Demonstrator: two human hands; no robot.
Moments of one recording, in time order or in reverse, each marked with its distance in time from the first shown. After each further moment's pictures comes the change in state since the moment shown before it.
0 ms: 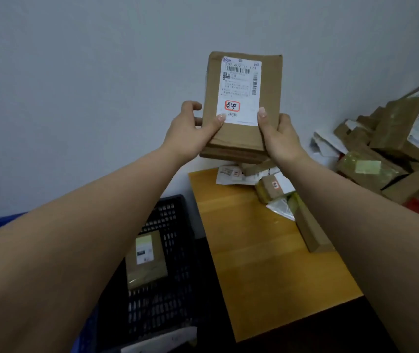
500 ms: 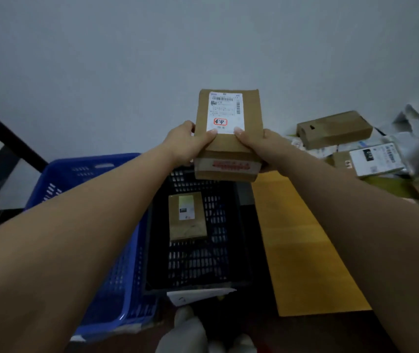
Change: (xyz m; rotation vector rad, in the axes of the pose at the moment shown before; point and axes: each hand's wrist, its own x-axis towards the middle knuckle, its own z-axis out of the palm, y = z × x) left_hand -0.050 -0.133 -0.084 0.114 -0.065 -0.448; right_hand -0.033 0.019 0.157 -0.031 -0.591 0.318
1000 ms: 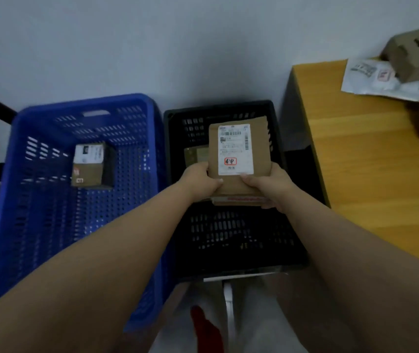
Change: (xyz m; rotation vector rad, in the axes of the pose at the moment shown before) left_hand 0.064 -0.240 0.067 0.002 -0.361 -0.320; right_hand 0.091 0.166 0.175 0.120 0.043 0.503
